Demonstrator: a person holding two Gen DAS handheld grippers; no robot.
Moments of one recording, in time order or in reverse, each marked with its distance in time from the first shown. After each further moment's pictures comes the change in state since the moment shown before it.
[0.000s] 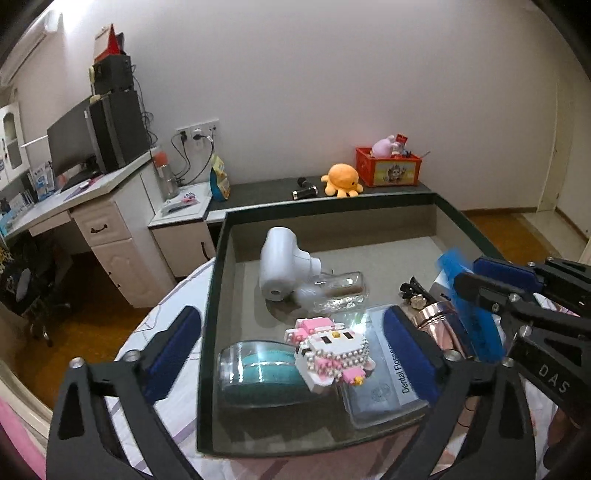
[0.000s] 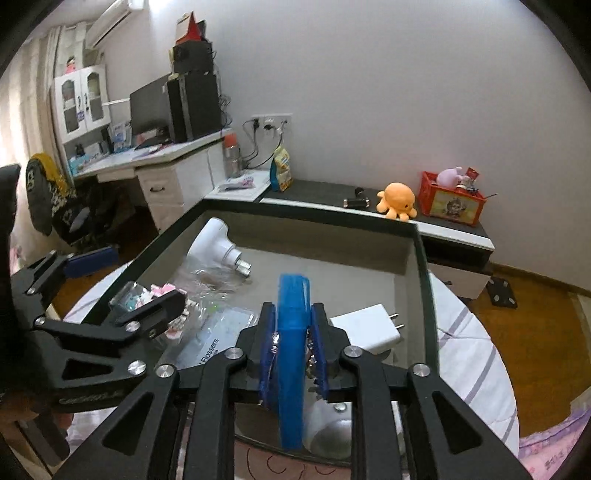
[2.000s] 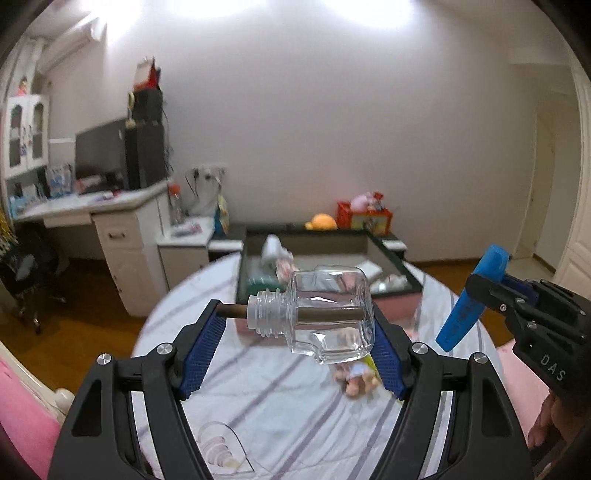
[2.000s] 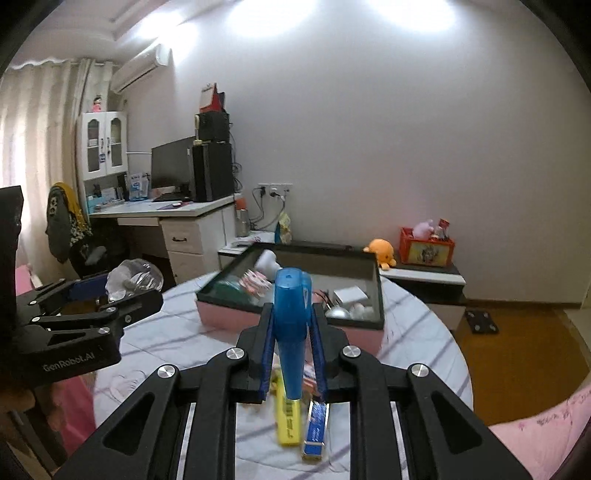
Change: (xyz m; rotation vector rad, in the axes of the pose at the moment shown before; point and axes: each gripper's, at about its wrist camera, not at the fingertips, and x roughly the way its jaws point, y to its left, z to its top) left arm -0.210 0.002 -0.087 -0.089 -0.233 -0.046; right arm -0.187 0.056 -0.070 -0.019 -0.280 -0.030
